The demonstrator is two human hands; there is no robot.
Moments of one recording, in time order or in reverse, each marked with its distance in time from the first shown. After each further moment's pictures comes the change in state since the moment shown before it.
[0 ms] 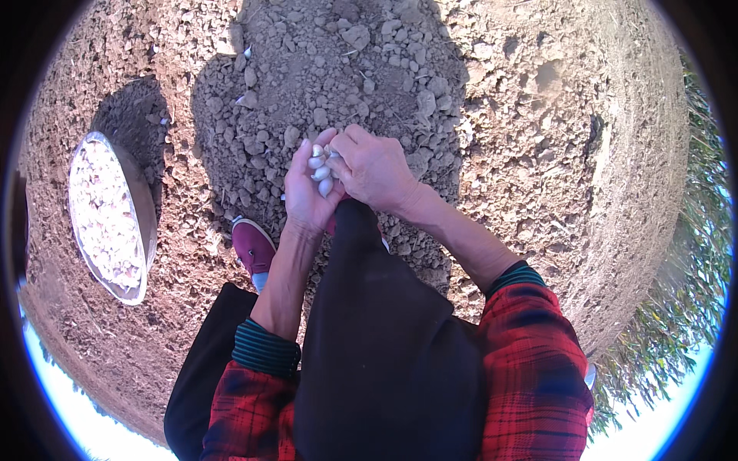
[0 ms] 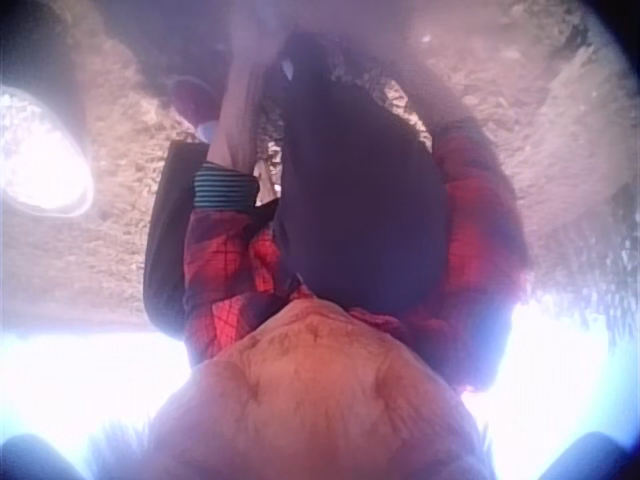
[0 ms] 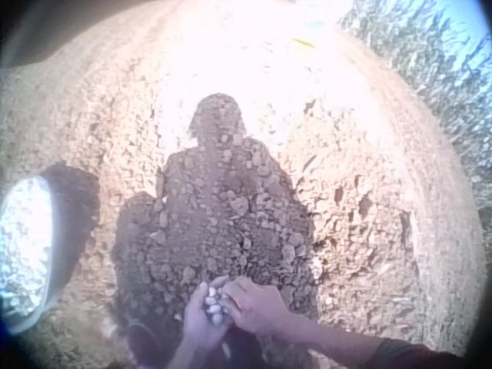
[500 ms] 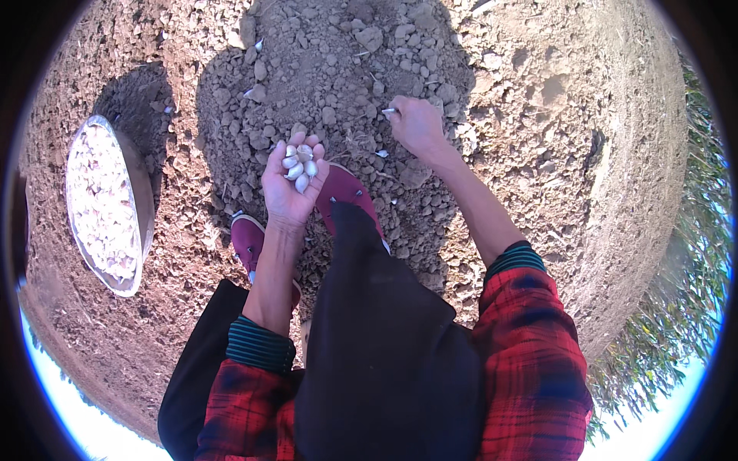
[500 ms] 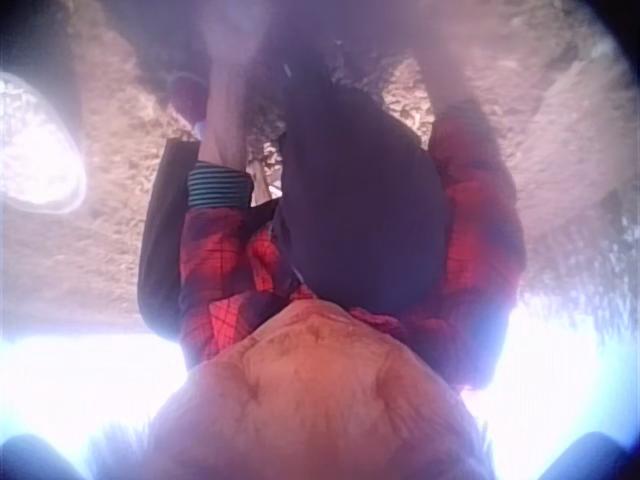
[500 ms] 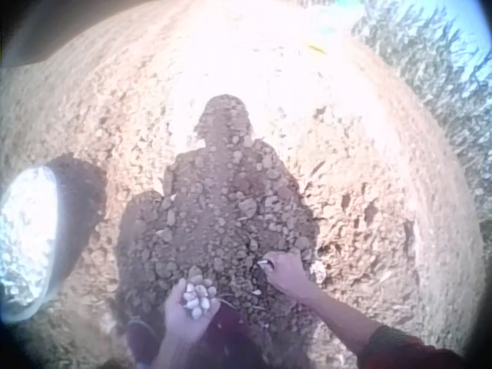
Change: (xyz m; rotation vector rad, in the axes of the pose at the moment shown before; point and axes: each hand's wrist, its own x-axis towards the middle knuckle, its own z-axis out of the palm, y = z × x) left_hand 0.002 0.031 -0.037 -0.153 0.080 0.064; right_hand 0.034 0.098 0.011 -0.086 0.034 0.202
